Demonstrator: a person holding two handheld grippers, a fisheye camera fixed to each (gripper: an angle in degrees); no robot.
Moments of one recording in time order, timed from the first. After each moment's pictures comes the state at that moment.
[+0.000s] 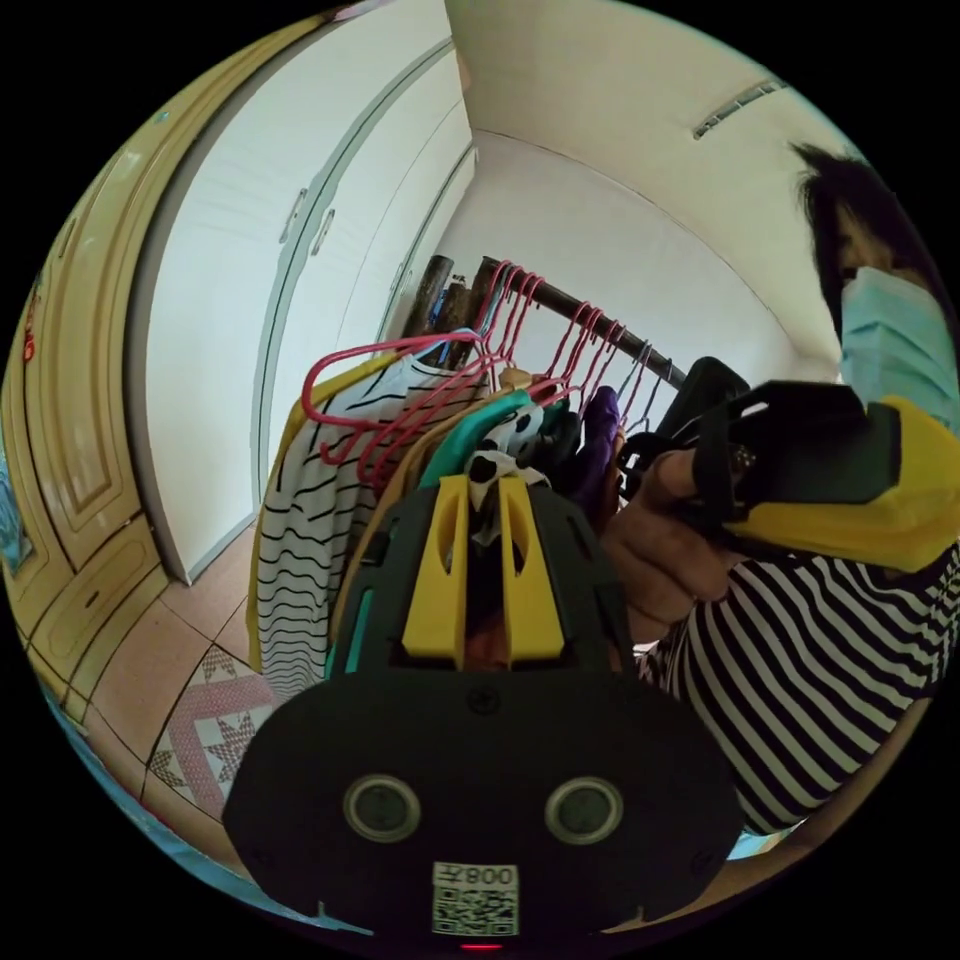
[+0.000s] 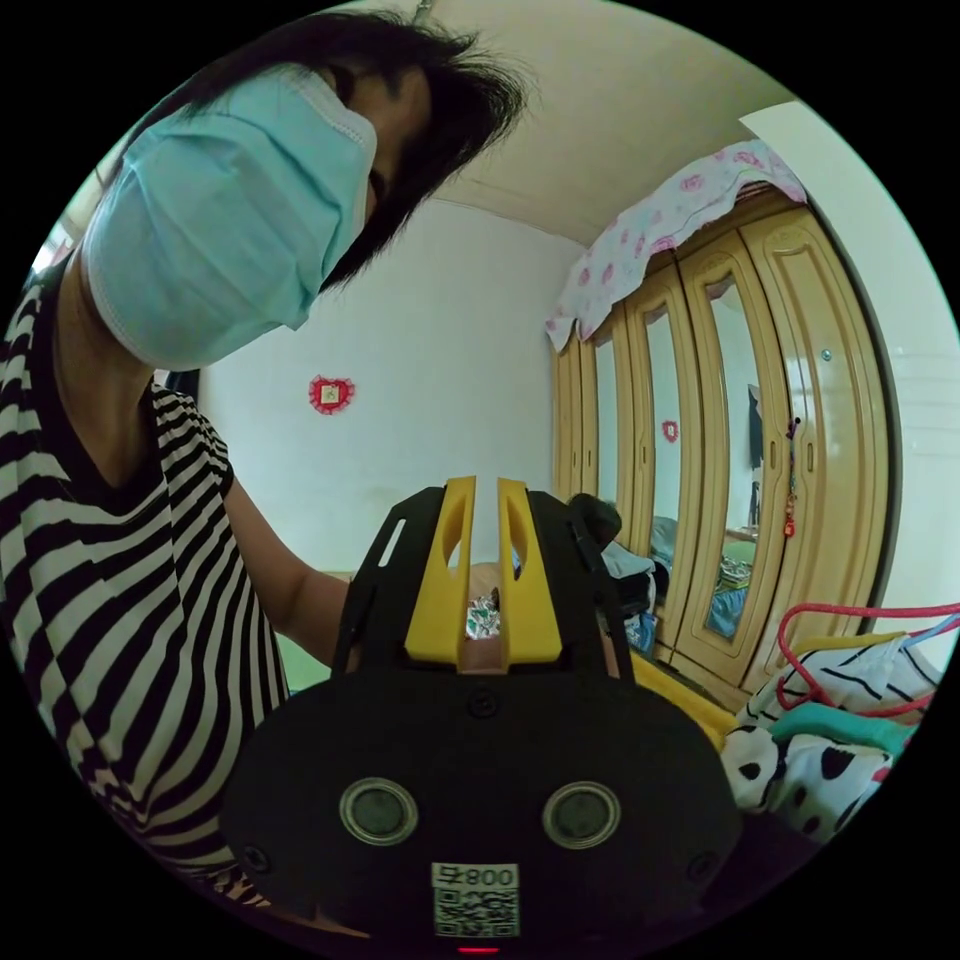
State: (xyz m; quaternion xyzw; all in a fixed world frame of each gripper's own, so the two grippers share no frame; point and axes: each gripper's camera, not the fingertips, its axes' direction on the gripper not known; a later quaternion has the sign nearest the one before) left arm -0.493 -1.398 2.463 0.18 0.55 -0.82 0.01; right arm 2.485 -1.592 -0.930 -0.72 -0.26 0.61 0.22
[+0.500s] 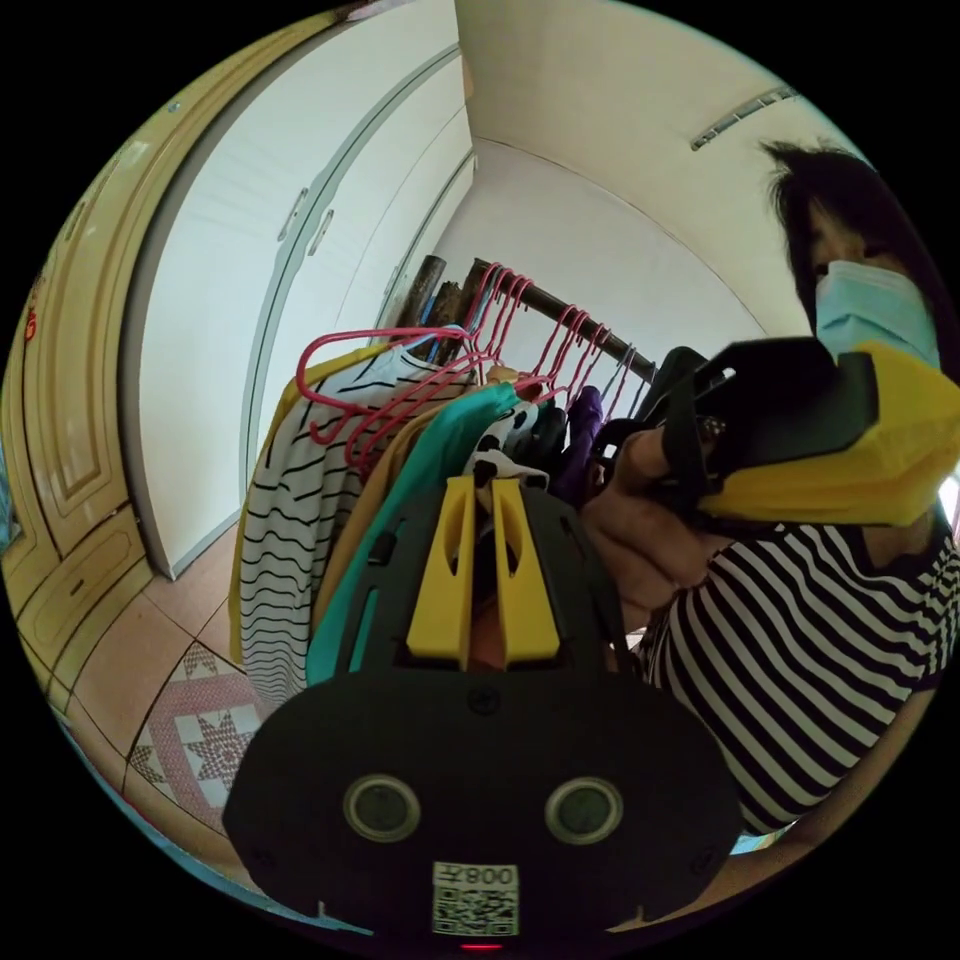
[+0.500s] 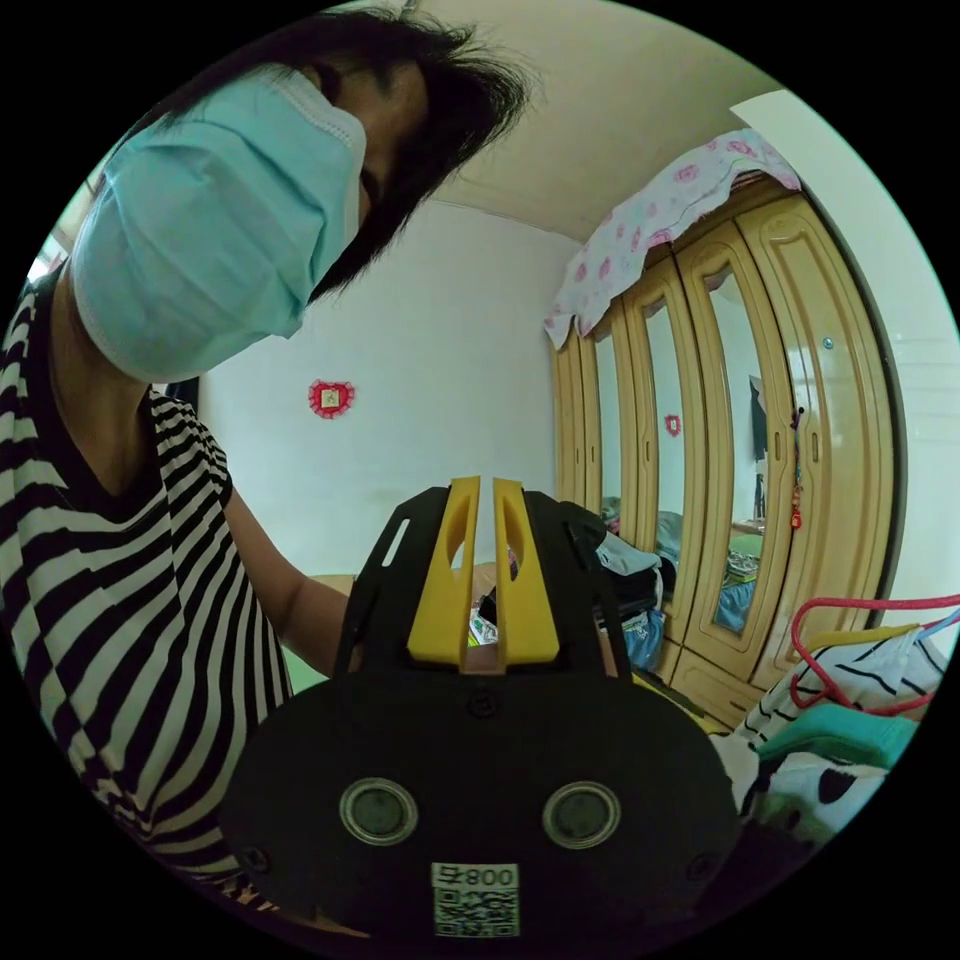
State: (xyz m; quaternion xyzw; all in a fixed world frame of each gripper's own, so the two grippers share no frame) left arm -0.469 -1.347 2.447 0.19 0.54 -0.82 -0.01; right arm 2.449 -1.569 -0.948 -0.72 -0.25 0.62 0.21
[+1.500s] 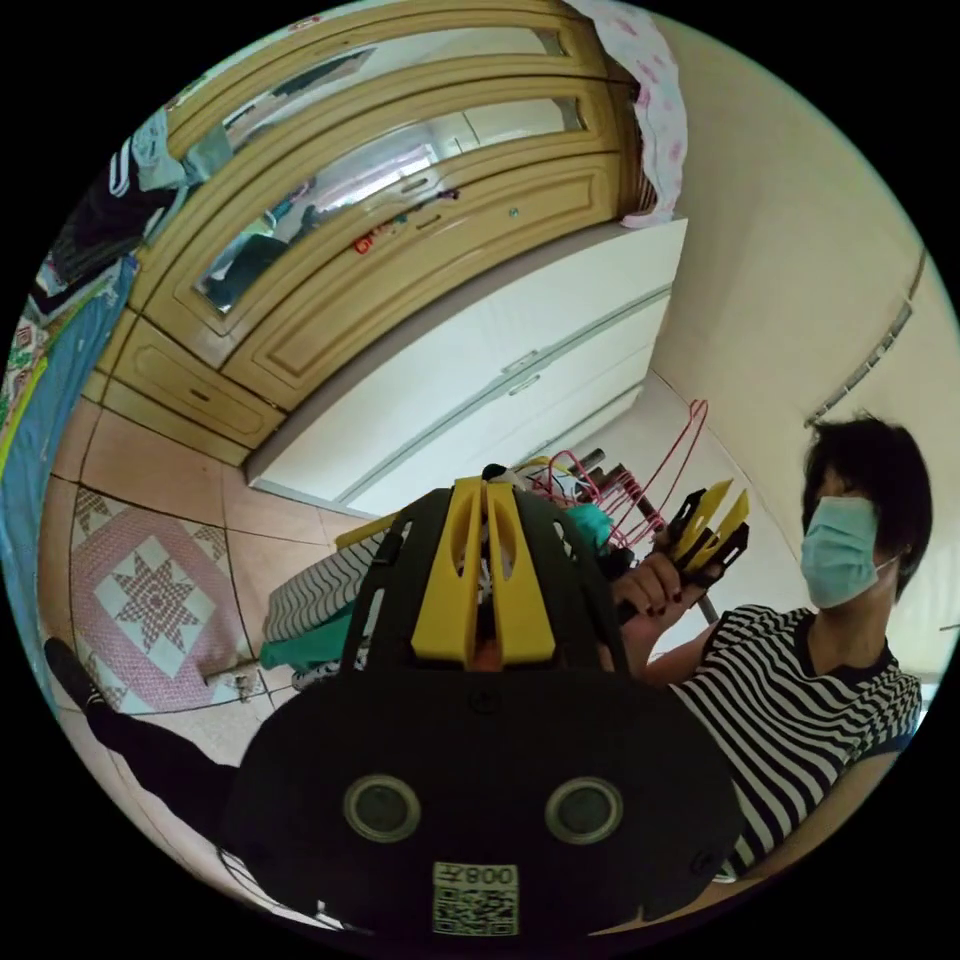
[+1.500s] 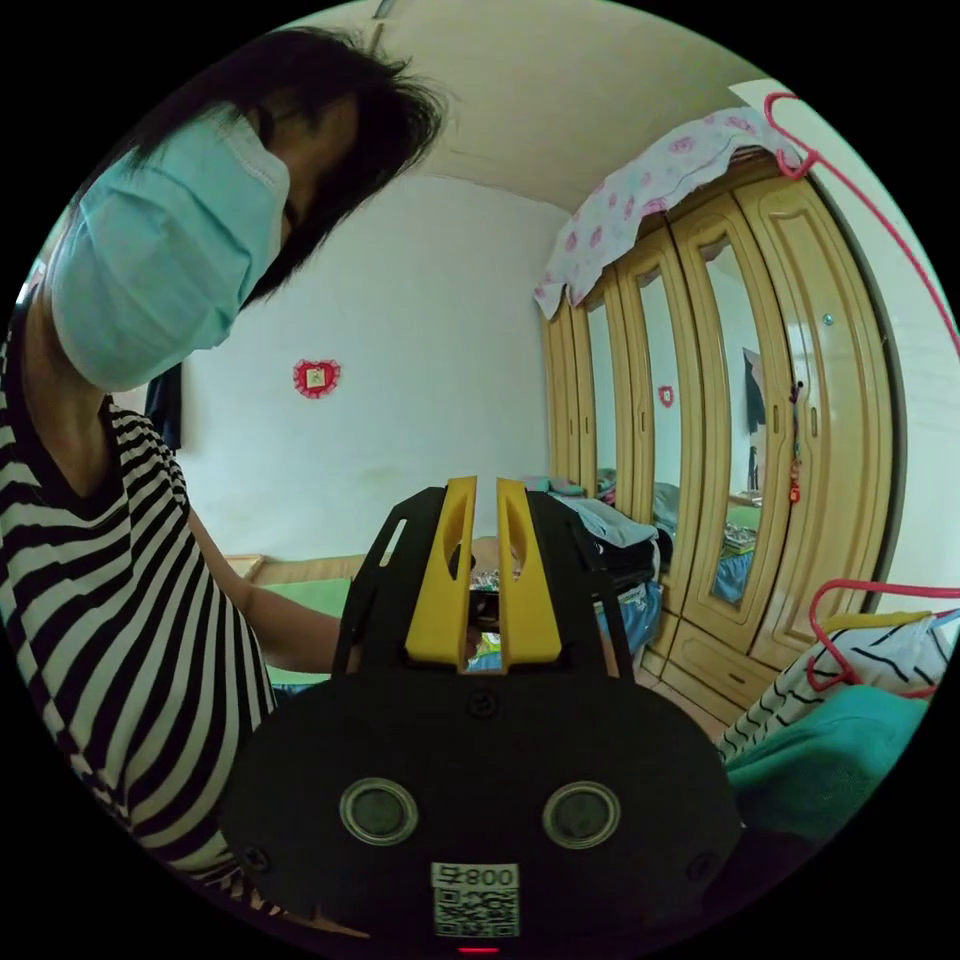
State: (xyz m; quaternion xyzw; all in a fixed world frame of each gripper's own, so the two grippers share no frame) left arm -0.414 -1.078 2.222 -0.07 0.32 -0.91 -0.25; right arm 2.287 -1.471 -0.935 -0.74 -0.26 0.60 0.17
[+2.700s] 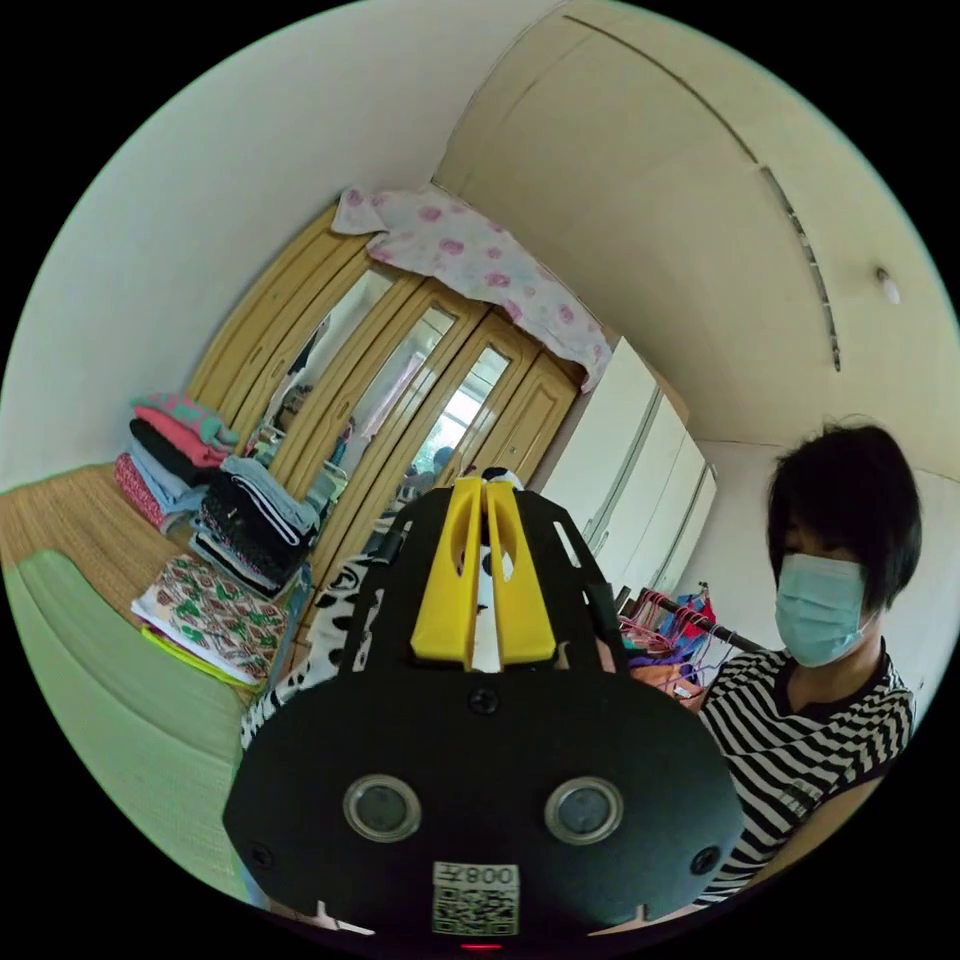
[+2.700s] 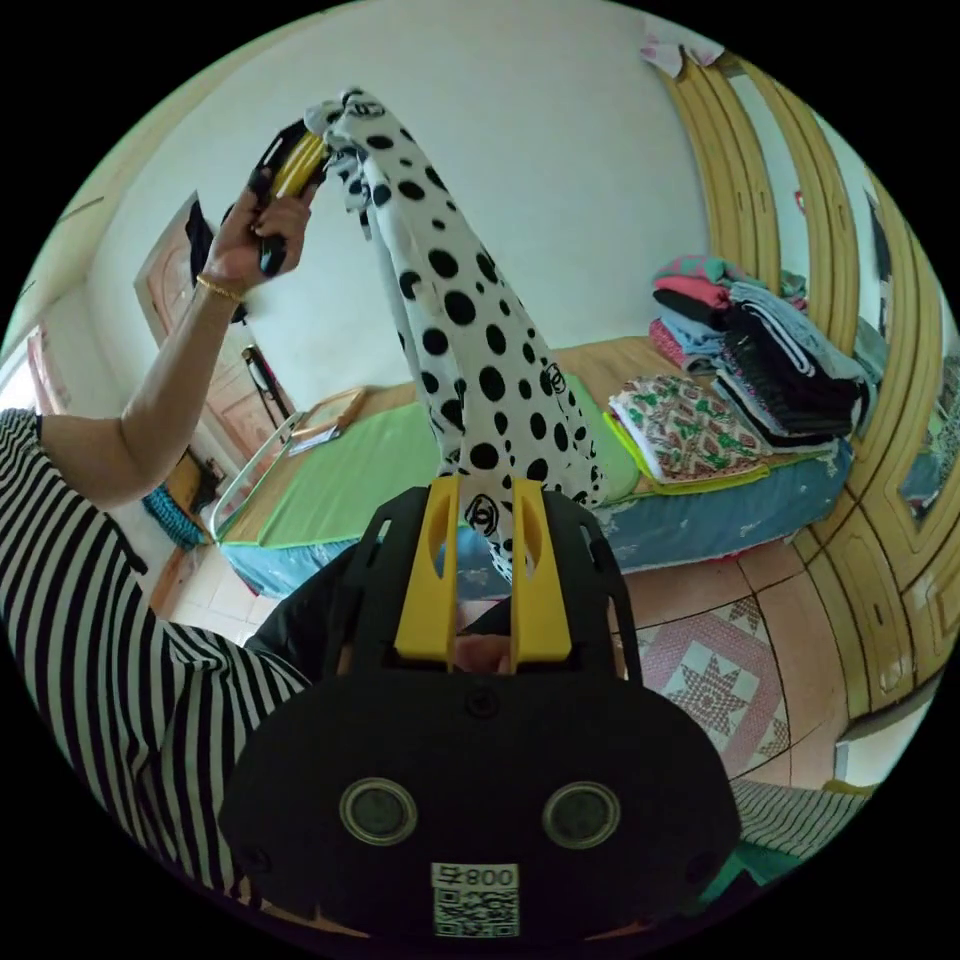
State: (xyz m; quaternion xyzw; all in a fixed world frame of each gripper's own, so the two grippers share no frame) left arm -0.951 -0.590 2.013 -0.28 0.10 -0.95 0.04; right arm 1.870 -1.468 -0.897 -0.62 -0.46 0.62 -0.13
